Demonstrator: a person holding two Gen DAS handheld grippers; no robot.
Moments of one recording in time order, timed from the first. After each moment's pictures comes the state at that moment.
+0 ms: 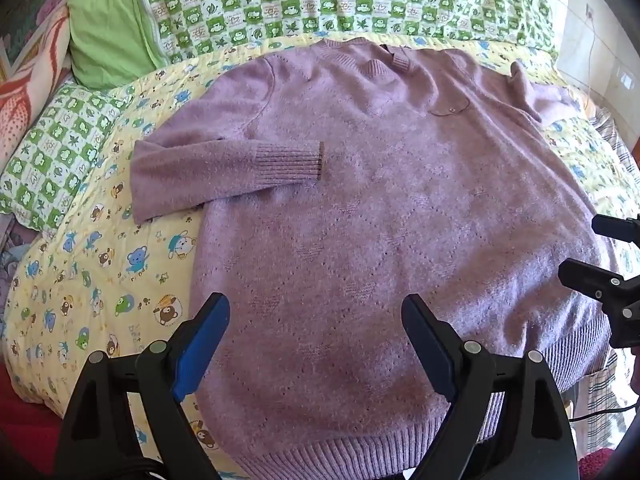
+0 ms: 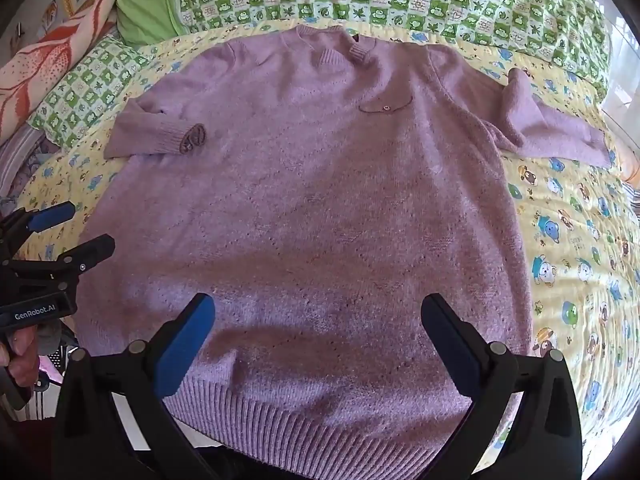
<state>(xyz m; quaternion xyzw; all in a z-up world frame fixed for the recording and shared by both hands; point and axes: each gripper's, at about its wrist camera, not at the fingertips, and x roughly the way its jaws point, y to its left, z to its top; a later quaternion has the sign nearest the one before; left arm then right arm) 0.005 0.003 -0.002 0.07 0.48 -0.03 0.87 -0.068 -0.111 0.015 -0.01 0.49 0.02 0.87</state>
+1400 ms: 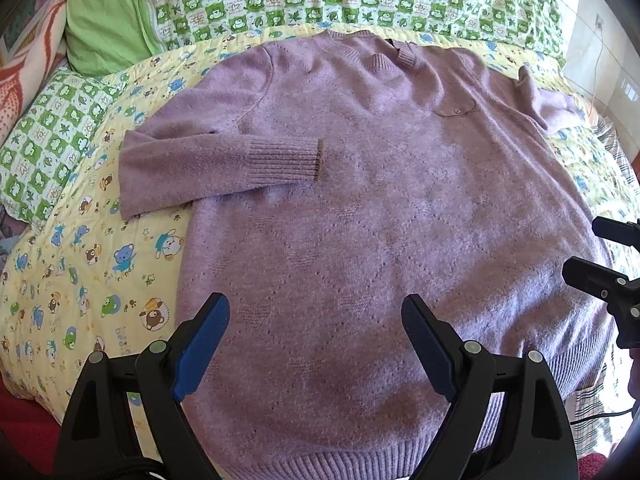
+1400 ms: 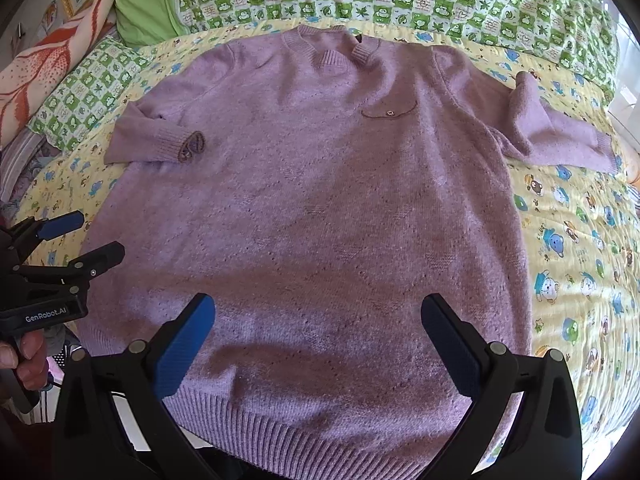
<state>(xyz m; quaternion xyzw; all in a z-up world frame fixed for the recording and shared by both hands) 0.021 0.001 -0.006 0.06 0.49 -0.03 0.87 -0.055 -0.109 0.019 -0.01 0.48 0.02 0.88</state>
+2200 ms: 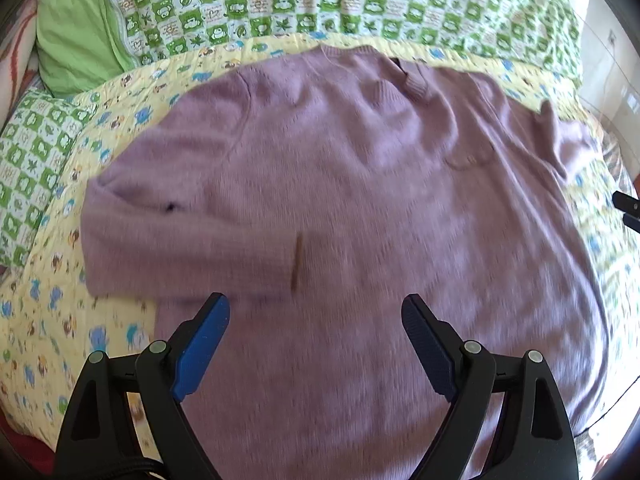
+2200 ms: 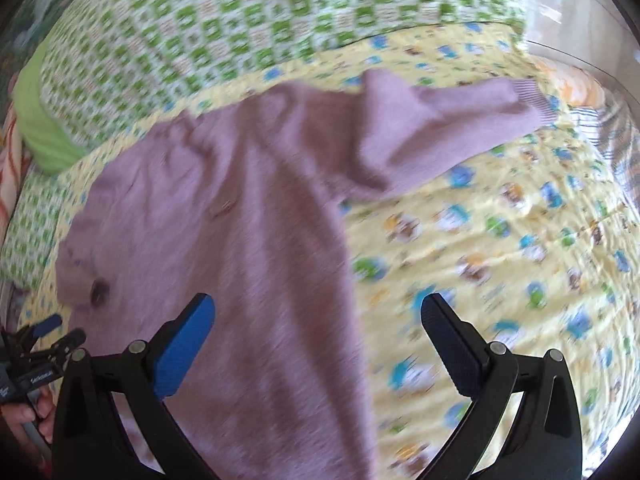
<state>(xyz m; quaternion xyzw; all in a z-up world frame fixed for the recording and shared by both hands) 0.126 -0.017 0.003 0.04 0.50 -0.03 0.86 0.005 -0.292 0.046 0.16 0.45 -0.09 0.87</state>
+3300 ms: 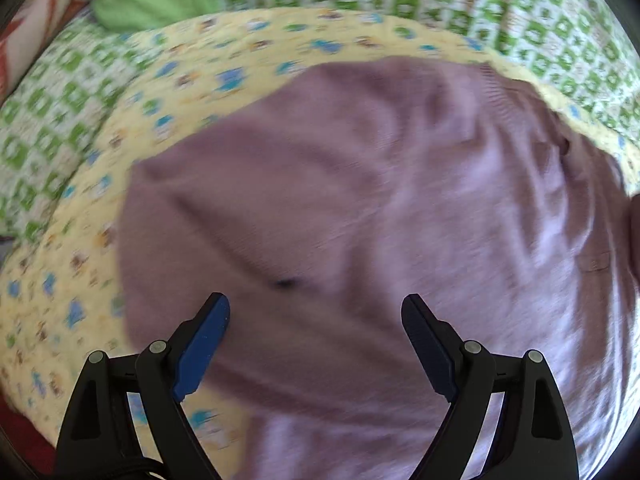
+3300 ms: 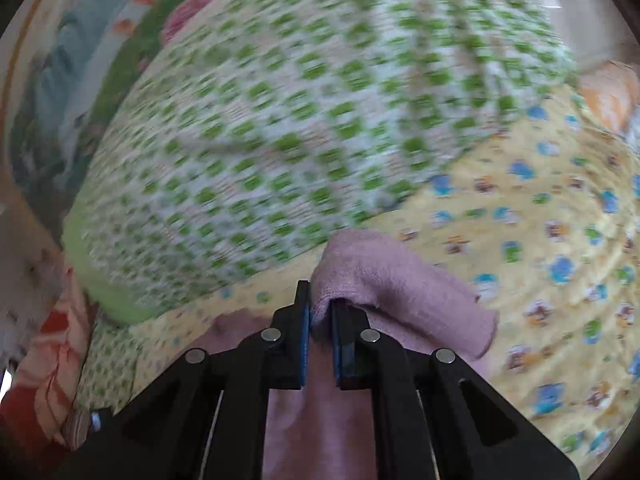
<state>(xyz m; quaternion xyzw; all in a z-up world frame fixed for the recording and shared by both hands) 0.215 0.094 -0.029 -0.03 0.54 0.11 0.83 0.160 -0.301 0.141 0.26 0.27 0.02 0.93</state>
